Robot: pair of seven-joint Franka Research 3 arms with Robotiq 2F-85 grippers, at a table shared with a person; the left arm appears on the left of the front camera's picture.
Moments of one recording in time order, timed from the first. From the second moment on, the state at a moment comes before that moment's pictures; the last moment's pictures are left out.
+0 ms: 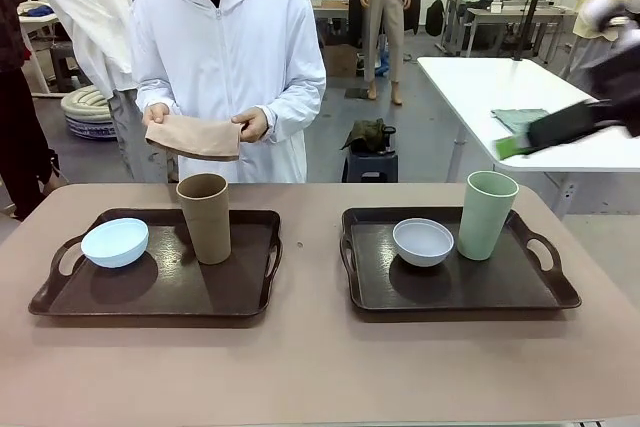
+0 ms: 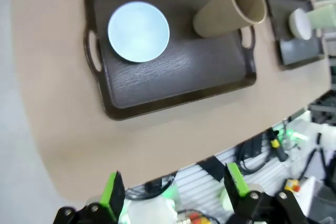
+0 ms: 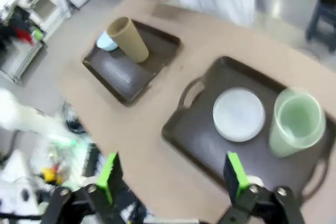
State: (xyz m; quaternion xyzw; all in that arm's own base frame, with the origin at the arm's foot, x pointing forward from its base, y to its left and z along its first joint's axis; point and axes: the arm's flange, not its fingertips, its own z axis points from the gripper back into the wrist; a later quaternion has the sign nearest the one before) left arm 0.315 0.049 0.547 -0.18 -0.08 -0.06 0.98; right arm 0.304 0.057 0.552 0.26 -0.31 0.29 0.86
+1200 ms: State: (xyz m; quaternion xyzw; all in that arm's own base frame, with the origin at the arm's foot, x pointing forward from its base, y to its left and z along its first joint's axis) left arm 0.345 0.038 0.617 -0.18 -0.07 0.01 0.98; right arm 0.353 0.198 0.421 0.24 -0.32 0.43 0.81
